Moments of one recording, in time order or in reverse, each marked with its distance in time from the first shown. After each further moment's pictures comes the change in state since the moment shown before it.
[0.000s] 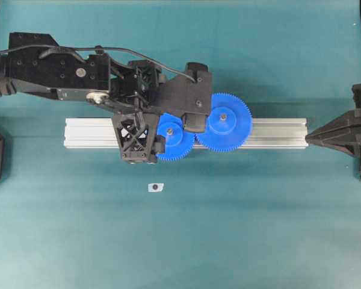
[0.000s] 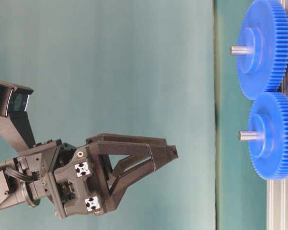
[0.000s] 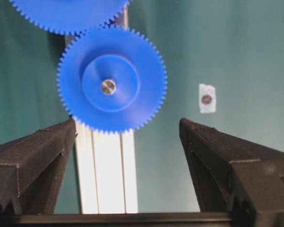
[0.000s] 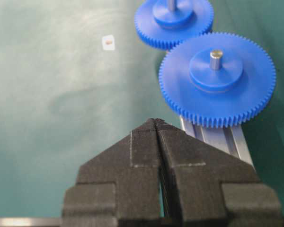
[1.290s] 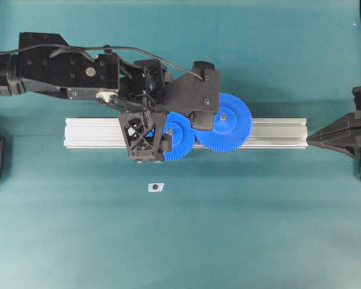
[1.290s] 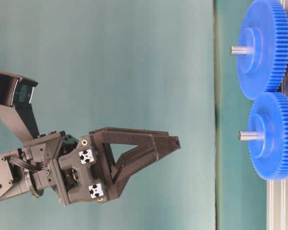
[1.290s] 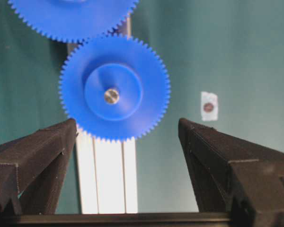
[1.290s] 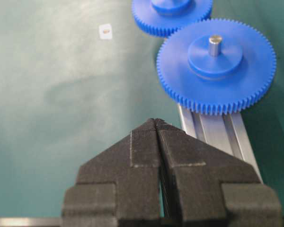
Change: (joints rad) left arm 0.009 0.032 -0.035 -0.002 0.008 -0.011; right arm 0.000 -0.014 0.032 0.002 -0.003 0.003
